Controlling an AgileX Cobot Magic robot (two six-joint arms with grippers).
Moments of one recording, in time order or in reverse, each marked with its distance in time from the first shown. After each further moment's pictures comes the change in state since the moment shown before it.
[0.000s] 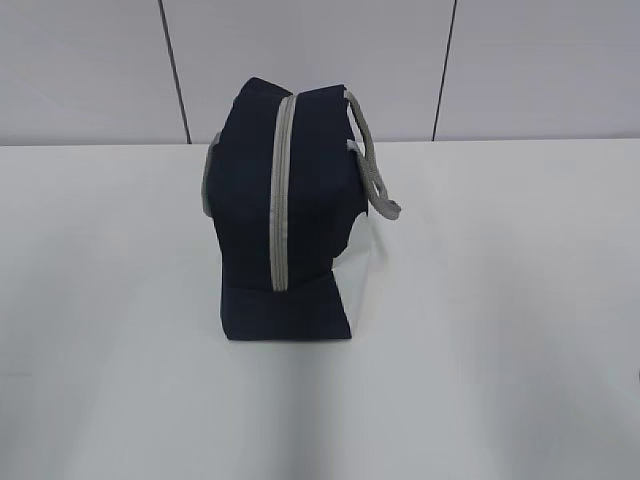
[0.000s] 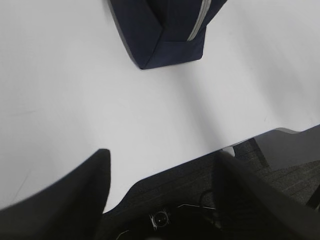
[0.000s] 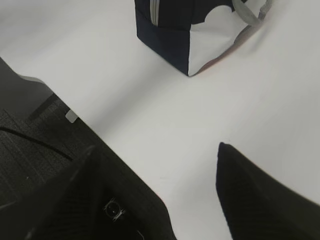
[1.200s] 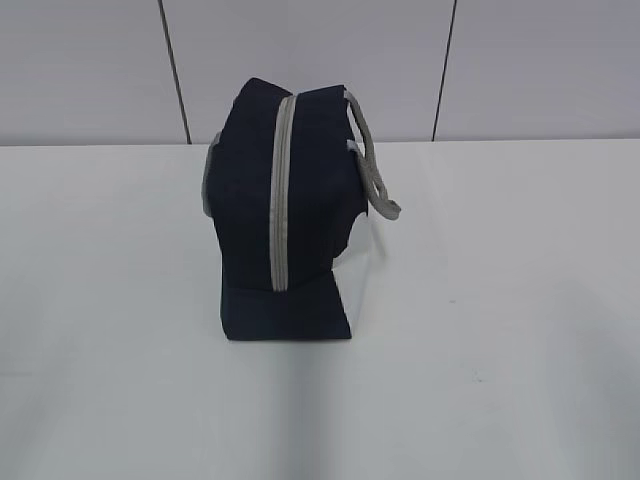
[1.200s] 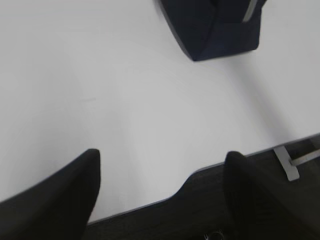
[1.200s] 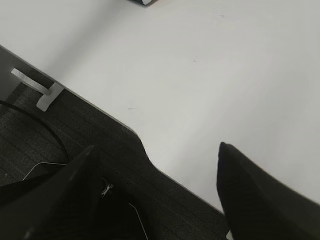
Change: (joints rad) left arm 0.000 -0.350 0.202 0.184 0.008 -0.012; right arm 0.000 -0.435 0.245 -0.160 0.218 0.211
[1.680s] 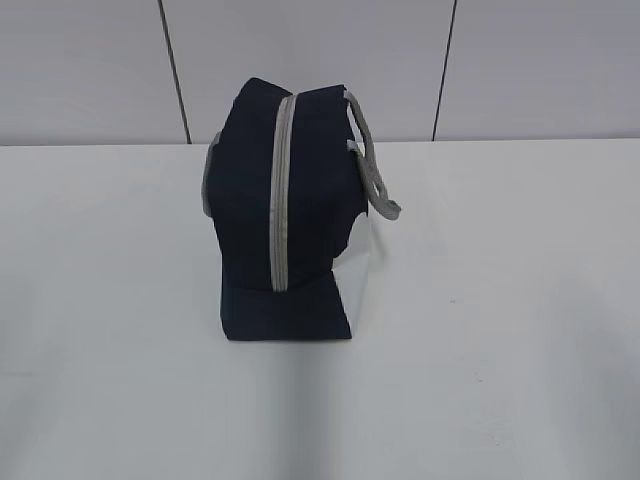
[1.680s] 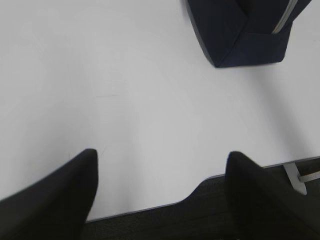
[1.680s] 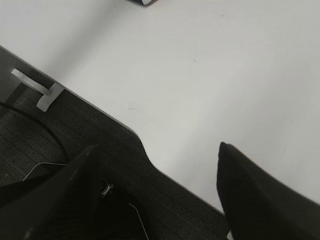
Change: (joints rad) left arm 0.000 0.000 0.008 0.079 -0.018 -0.118; right arm 0.000 0.000 0.001 0.000 0.000 0.002
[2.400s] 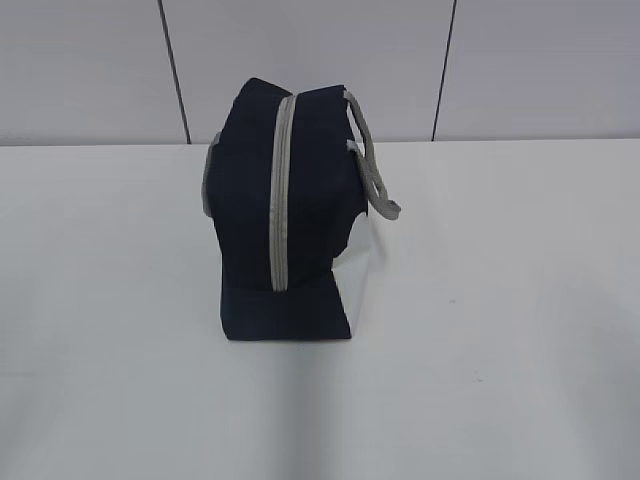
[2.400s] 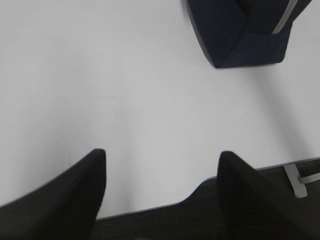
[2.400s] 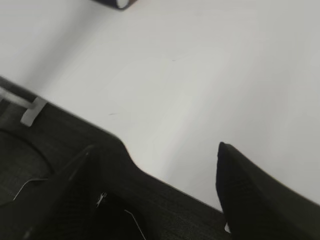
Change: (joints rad) left arm 0.006 -0.004 0.000 0.000 -0.001 -0.001; right arm -0.141 -0.002 0.000 0.000 0.000 0.000
